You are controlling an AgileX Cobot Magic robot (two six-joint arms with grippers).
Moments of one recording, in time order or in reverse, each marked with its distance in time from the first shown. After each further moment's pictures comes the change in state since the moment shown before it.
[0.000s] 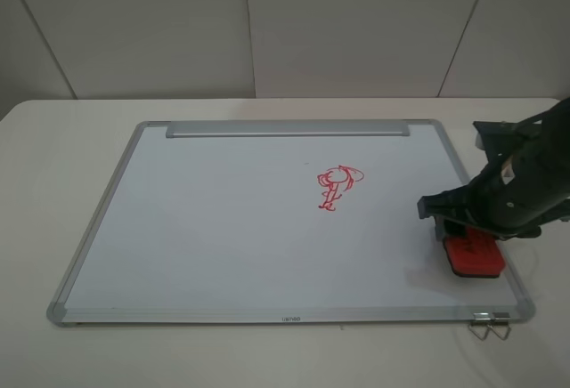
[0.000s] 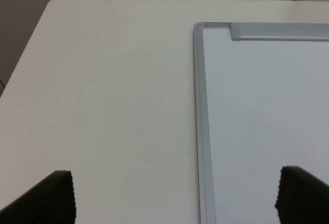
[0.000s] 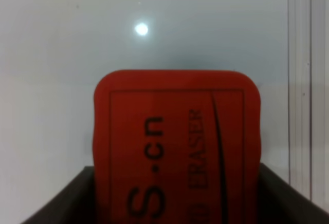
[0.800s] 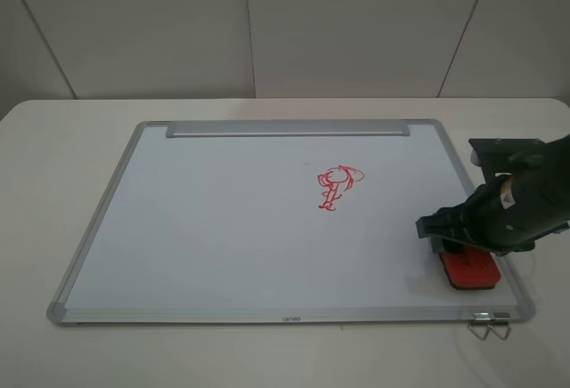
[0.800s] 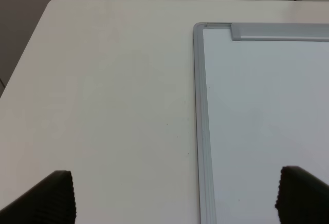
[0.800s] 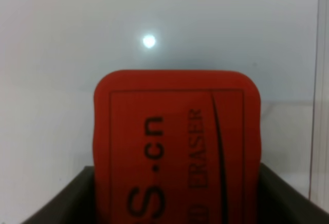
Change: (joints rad) left arm 0.000 0.000 0.000 0.000 0.000 0.000; right arm 0.000 0.018 0.091 -0.062 -0.159 0.003
